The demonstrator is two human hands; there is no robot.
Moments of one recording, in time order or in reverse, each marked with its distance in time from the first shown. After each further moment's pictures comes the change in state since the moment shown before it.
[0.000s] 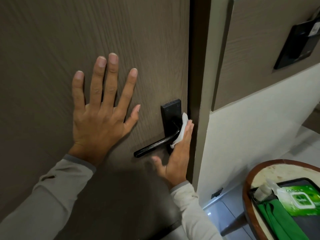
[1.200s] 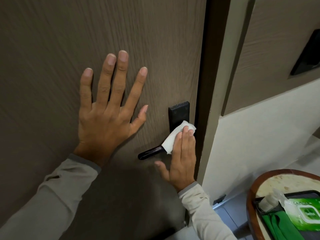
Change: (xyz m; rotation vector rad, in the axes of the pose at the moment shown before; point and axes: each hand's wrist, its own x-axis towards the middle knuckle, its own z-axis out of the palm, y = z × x) left_hand 0.000 0.002 0.003 0.015 0.042 -0.003; right_hand 0.004 0.017 0.002 -0.391 0.038 -0.317
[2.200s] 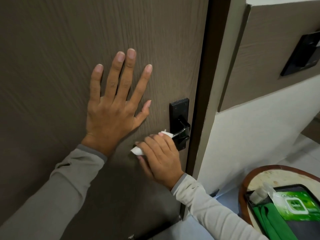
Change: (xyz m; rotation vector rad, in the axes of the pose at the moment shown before) left_hand 0.000 0.000 -0.002 -0.028 0.001 -0.022; right_hand 0.016 -0.036 -0.016 0.154 -0.067 -0.383
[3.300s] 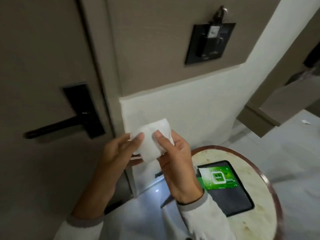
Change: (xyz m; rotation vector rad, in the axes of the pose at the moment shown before) left_hand 0.028 0.249 -0.149 -1.834 -0.879 -1.431; right_hand -0.018 0.120 -0.264 1.263 -0.001 1.526
